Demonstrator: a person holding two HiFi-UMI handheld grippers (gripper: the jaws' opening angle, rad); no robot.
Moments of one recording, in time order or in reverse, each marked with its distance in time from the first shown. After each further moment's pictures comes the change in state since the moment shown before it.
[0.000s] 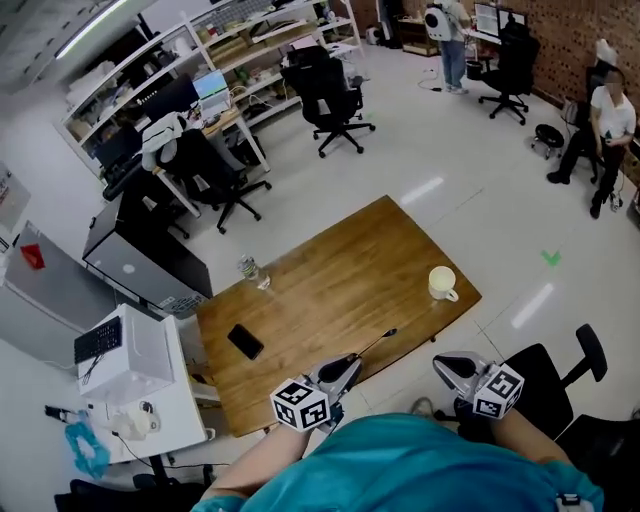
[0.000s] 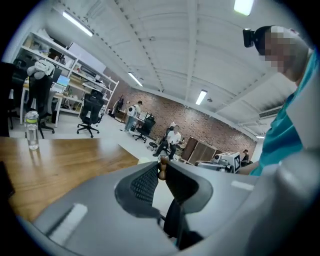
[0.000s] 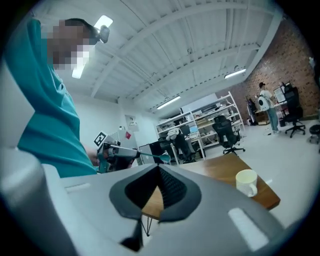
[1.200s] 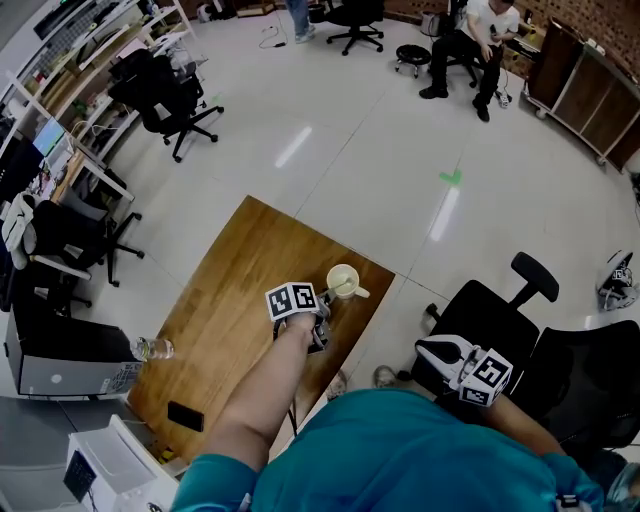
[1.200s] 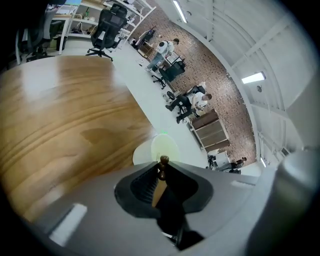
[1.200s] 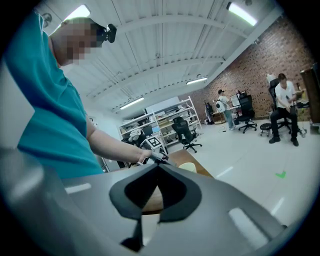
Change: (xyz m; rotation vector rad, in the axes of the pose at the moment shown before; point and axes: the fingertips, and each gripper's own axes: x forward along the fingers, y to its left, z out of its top) left arm 0.386 0.361 -0.164 -0.615 0.641 0.037; right arm 0.076 -0.248 -0.077 0.037 0.056 -0.429
